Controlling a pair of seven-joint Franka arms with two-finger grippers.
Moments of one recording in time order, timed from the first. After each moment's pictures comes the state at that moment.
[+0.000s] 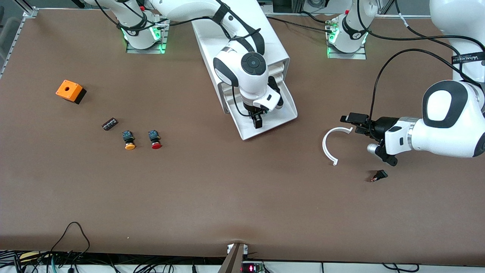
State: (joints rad) left arm -0.07 0.45 0.06 -1.52 -0.54 1.49 0.43; right arm 0.84 0.74 0.03 -1.33 -0.04 2.11 -0.97
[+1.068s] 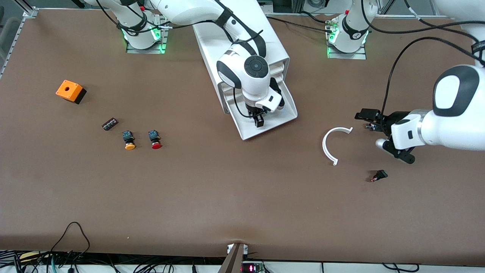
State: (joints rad) left arm -0.08 0.39 0.05 -1.41 -0.28 1.42 0.37; right arm 0.86 0.78 0.04 -1.33 -0.04 2.14 -0.97
